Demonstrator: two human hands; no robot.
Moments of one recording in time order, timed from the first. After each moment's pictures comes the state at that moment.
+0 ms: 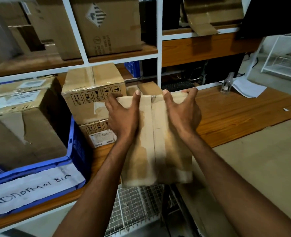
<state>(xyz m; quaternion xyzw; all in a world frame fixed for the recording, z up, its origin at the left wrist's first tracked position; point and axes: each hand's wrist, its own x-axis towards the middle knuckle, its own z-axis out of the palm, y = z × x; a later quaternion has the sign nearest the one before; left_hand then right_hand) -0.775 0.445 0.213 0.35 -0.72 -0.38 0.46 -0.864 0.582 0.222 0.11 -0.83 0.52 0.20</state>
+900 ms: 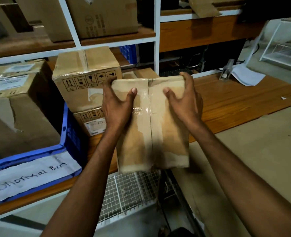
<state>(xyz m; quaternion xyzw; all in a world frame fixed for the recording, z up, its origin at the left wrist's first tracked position) -0.758 0.431 0.193 0.24 -0.77 -0.38 0.45 -0.872 0.606 0.201 0.21 -0.83 0.50 0.14</state>
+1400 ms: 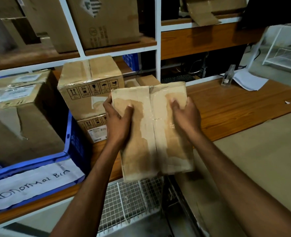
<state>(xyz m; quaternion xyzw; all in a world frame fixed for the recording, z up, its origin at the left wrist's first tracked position) -0.742 0.429 0.178 0.24 -0.74 -0.50 0.38 -0.873 0.601 0.188 0.15 -0.82 0.56 0.06</state>
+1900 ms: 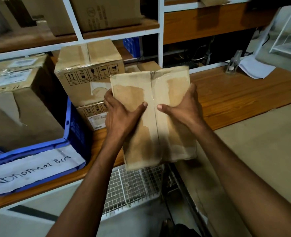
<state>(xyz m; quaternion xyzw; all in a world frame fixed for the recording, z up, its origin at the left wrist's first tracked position) -0.733 0.450 0.175 0.32 -0.83 -0.35 0.31 -0.863 0.601 0.177 0.18 -0.87 0.46 0.01</state>
